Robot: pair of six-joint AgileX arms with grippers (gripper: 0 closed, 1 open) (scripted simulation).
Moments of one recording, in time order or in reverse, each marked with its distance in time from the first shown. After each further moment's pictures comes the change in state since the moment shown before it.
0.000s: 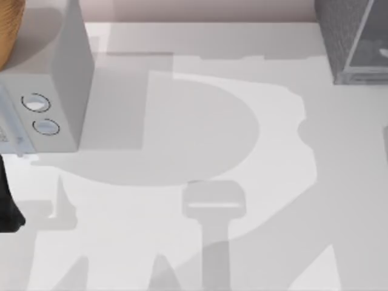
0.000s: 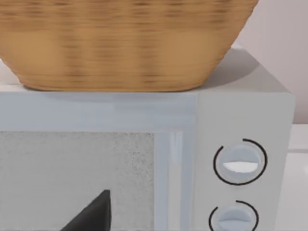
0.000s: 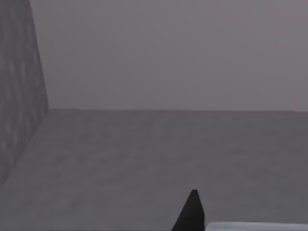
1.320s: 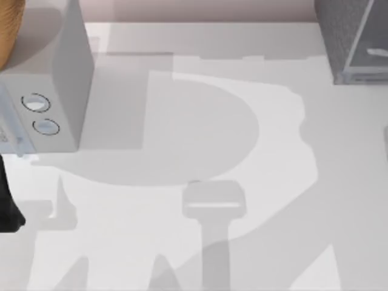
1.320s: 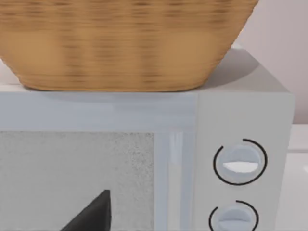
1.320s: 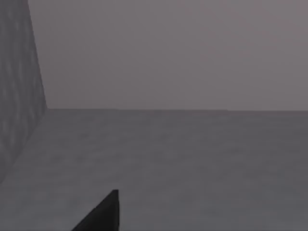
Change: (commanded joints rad) left arm 0.000 0.000 0.000 0.000 0.000 0.000; right arm 0.000 0.000 0.000 0.000 0.000 0.000
